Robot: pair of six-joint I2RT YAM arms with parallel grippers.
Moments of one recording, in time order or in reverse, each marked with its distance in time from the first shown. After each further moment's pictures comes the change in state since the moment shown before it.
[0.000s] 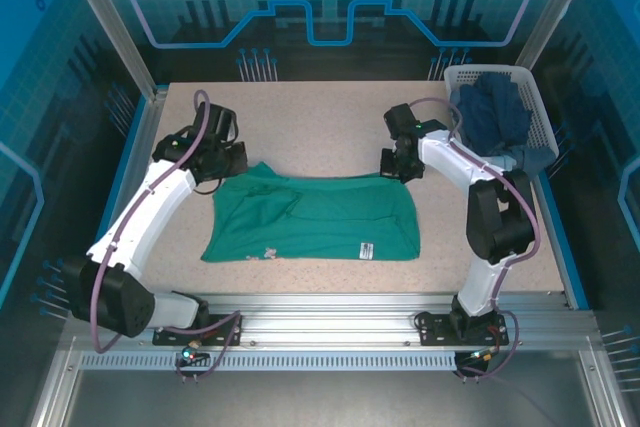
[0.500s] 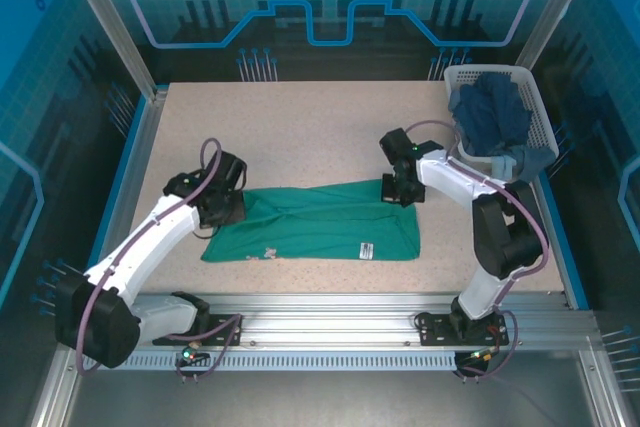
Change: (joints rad) left arm -0.081 -0.156 -0.380 -0.061 -0.077 -0.148; right arm 0.063 -0.092 -0.233 0.003 0.032 0.079
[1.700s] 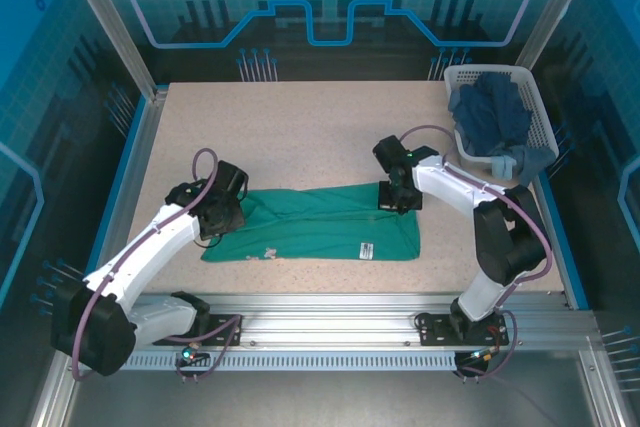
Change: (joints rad) left arm -0.028 -0.042 -0.051 0.013 -0.066 -0.166; right arm 0.064 -0.045 -0.017 -0.045 0.019 0.052
